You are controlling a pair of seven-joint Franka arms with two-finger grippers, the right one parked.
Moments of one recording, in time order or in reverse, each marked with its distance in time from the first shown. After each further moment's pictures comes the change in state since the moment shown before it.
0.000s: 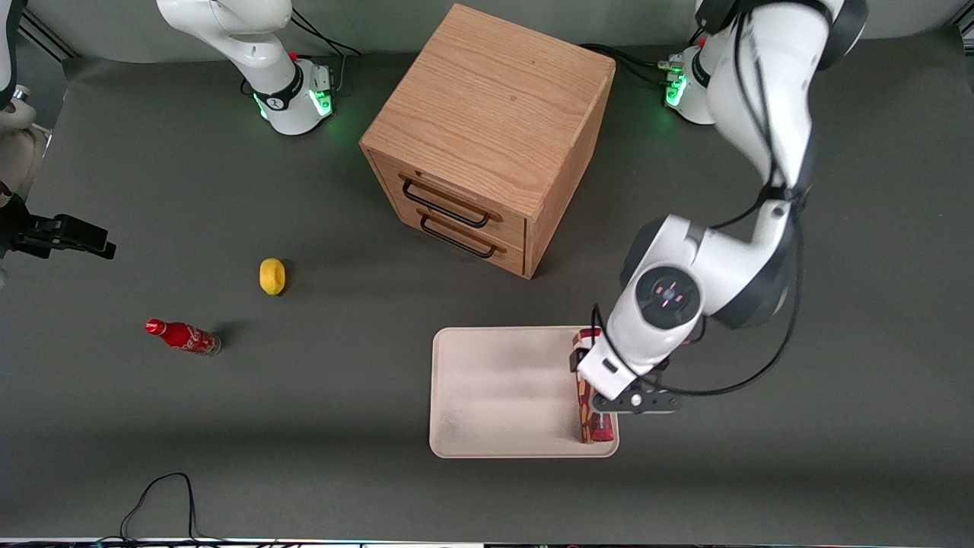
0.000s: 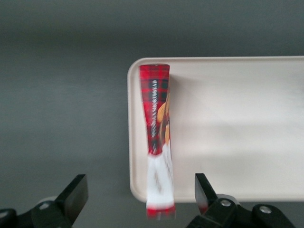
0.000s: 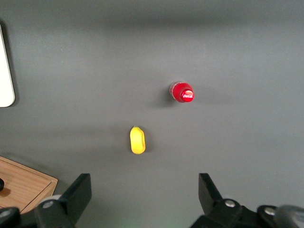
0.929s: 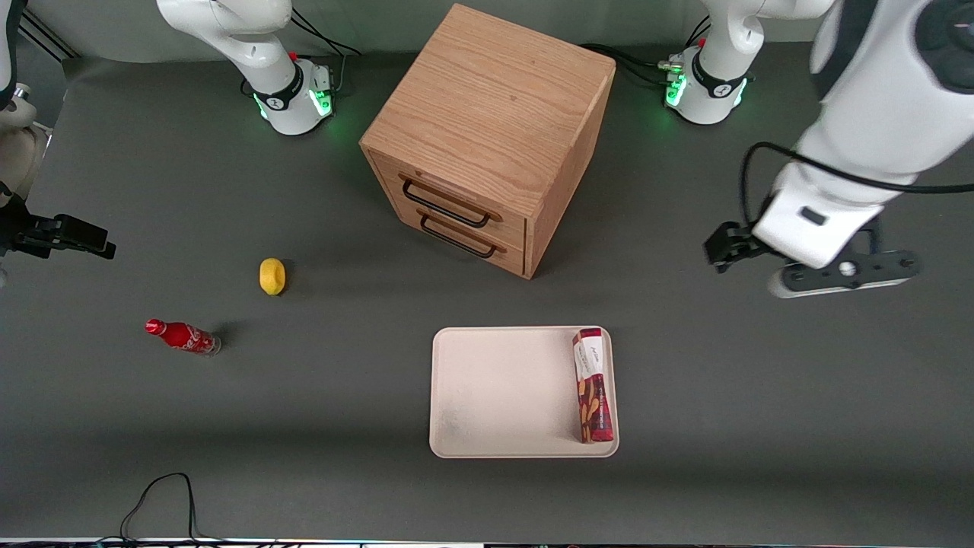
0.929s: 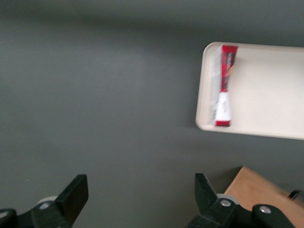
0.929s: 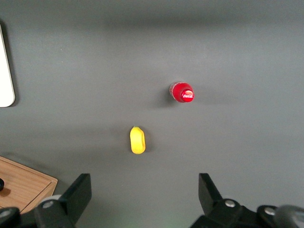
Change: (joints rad) arm 0.175 -0.474 0.007 -0.184 -0.018 -0.358 0.114
